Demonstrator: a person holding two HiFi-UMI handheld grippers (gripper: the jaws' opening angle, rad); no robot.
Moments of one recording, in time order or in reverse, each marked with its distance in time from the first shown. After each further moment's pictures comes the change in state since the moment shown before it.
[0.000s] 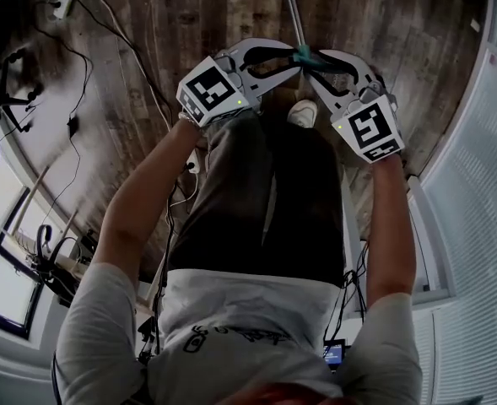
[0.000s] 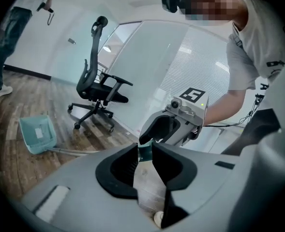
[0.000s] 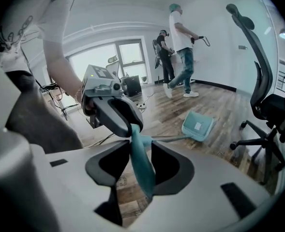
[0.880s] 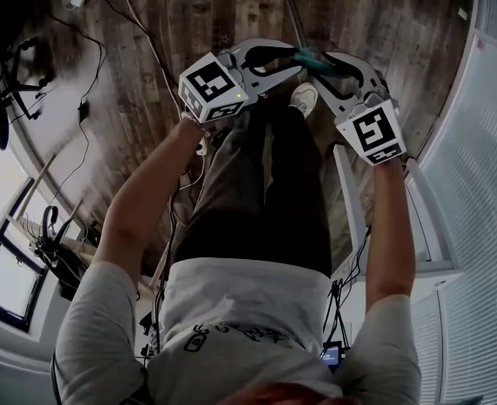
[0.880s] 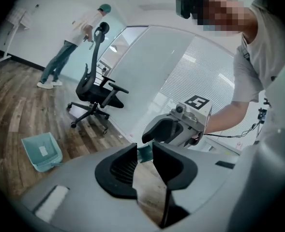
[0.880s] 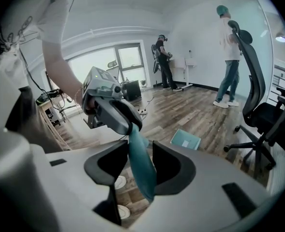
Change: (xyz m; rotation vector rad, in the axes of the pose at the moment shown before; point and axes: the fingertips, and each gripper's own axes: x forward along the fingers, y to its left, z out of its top) left arm -0.057 -0.080 0.068 -0.114 -0.023 -0.027; right arm -0.079 0.060 0.074 0.022 -0.007 -0.032
